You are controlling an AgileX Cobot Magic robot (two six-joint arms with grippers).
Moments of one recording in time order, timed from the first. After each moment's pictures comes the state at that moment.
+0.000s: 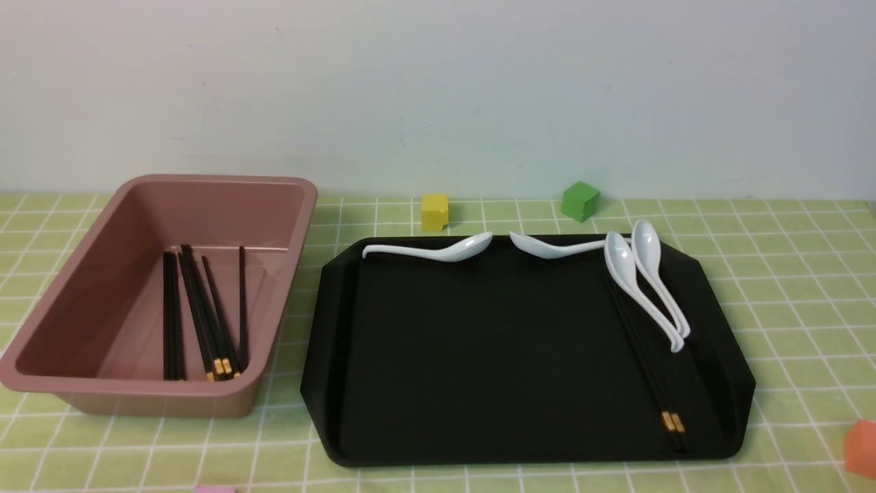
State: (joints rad) right arm 0.09 -0.01 0.01 0.15 0.39 -0.01; left arm -0.15 -0.01 0.03 0.00 0.39 -0.31
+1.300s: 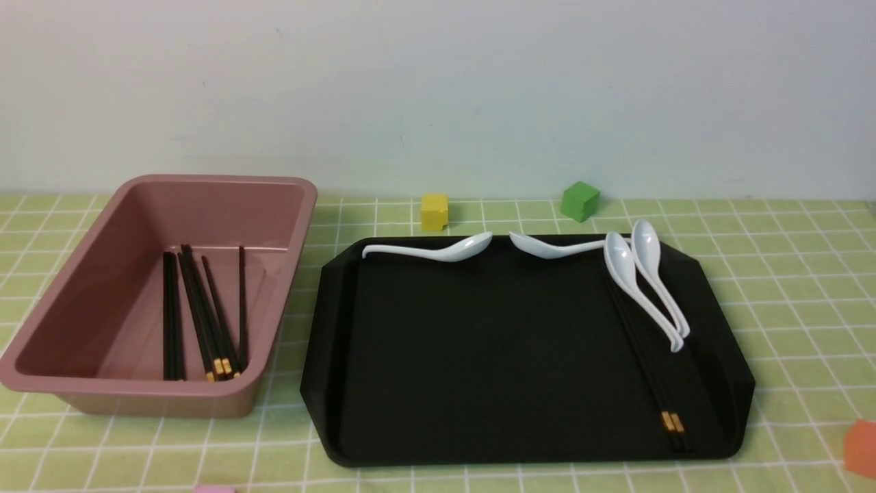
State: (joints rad) right arm 0.09 0.47 -0.51 0.49 0.60 -0.02; left arm -0.15 -0.01 0.03 0.00 0.39 -0.31
